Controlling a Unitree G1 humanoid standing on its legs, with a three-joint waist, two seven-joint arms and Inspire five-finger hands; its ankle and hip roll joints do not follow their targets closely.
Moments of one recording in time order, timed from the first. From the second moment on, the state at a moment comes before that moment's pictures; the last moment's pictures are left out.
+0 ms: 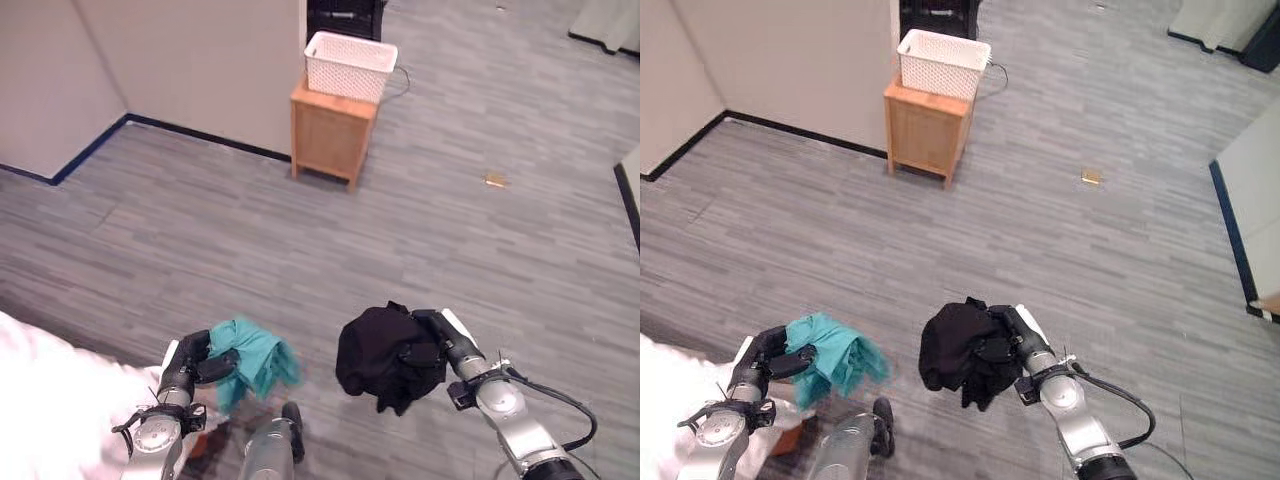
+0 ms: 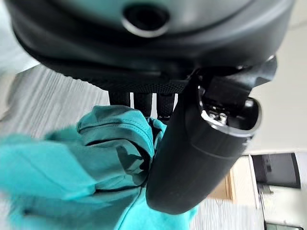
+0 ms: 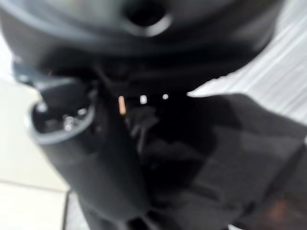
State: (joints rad) left arm 0.10 0.38 0.04 0.47 -0.24 -0.12 0.04; right arm -0.04 -0.43 0.20 0.26 -0.01 -0.02 0.06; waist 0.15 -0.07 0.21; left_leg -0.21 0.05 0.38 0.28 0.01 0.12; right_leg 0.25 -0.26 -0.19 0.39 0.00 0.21
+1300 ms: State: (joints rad) left arm -0.09 0.41 -0.06 0.51 -0.21 -0.08 0.16; right arm -0.10 -0.42 0.07 0.36 -0.02 0.00 -0.12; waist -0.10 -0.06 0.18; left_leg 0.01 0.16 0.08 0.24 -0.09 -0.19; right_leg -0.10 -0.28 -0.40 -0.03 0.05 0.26
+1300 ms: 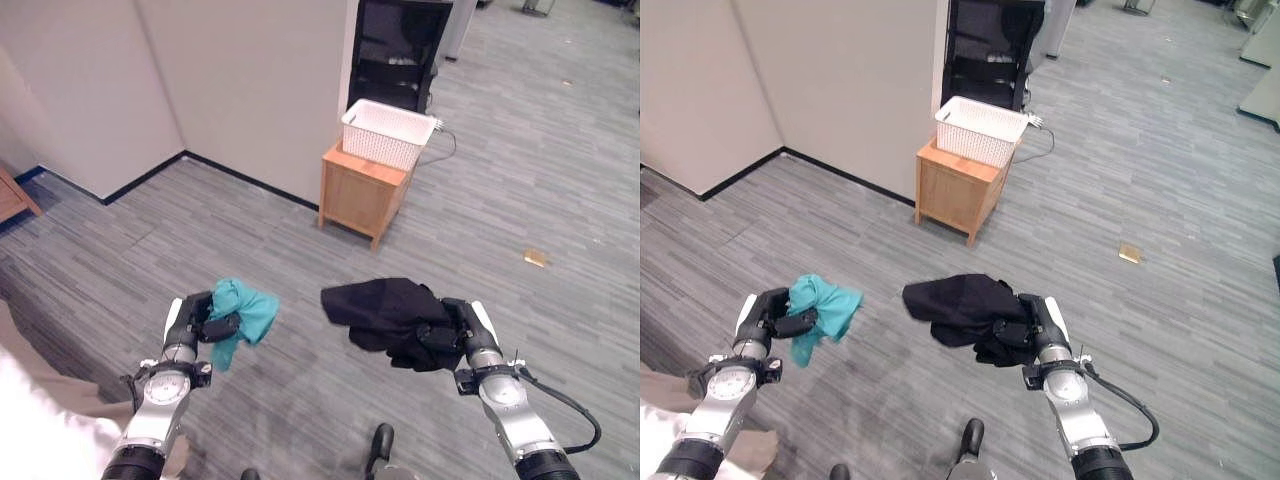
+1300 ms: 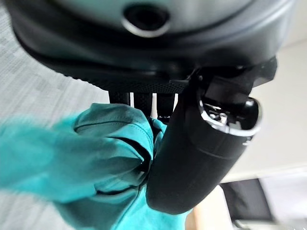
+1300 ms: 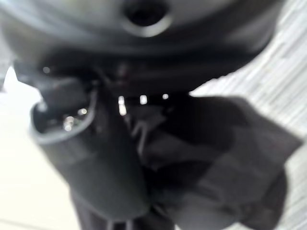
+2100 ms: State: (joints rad) left arm 0.04 0.35 -0.05 0.35 -0.23 -0.09 0.14; right arm -0.03 -0.45 0.18 0.30 -0.05 0.00 -0.11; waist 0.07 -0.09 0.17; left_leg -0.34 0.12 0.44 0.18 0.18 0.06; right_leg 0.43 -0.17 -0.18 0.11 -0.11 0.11
